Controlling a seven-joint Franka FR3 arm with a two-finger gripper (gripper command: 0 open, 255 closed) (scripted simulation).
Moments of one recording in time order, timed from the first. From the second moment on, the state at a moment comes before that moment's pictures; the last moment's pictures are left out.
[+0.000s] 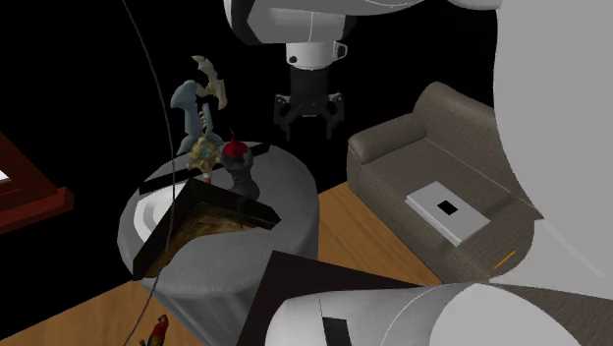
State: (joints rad) arm 0.24 -0.34 0.17 -2.30 0.08 1.85 0.02
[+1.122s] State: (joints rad) arm 0.39 0.11 0.34 -1.93 0.00 2.03 0.08
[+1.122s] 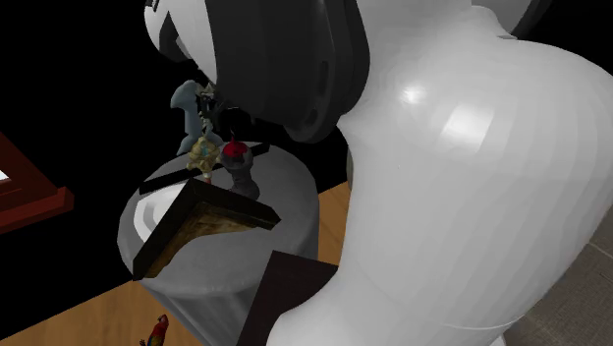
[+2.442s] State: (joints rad) arm 0.41 0.19 0.35 -1.94 -0.03 2.13 0.09
